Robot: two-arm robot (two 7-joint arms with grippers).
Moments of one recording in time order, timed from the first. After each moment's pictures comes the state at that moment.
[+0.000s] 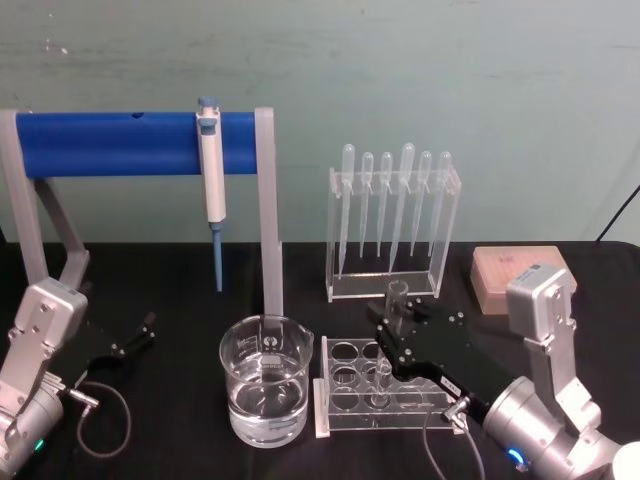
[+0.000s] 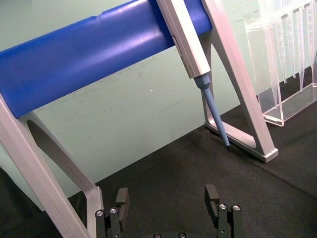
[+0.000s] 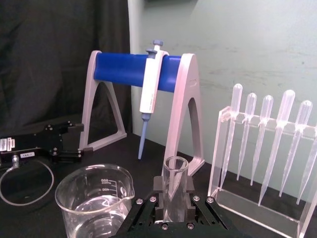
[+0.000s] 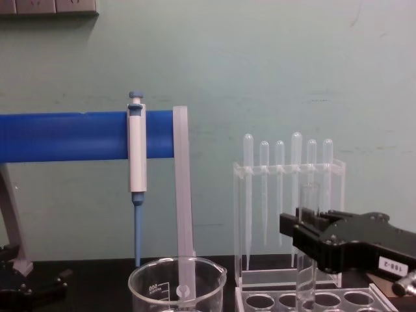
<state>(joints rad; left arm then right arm) -0.20 0.60 0.45 -1.41 -0.25 -0.12 0.03 0.08 0.36 -0.32 -1.65 0.28 -0.04 0.35</state>
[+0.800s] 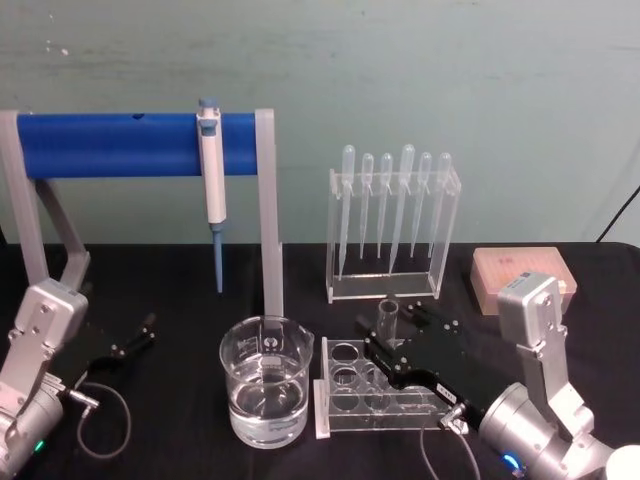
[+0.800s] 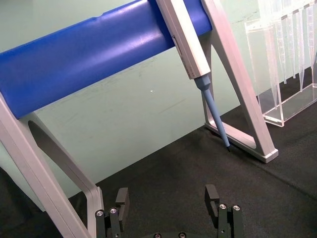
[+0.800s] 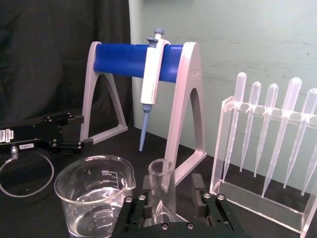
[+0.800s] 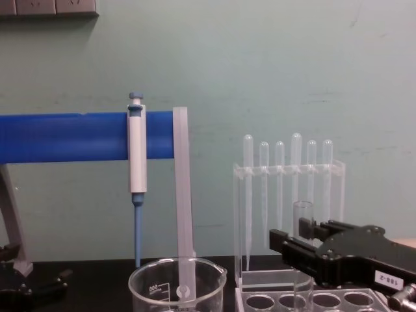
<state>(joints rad) -0.20 0.60 0.45 -1.41 -0.25 -0.12 0.03 0.09 0.35 -0.32 -1.62 0.27 -0.04 0.36</state>
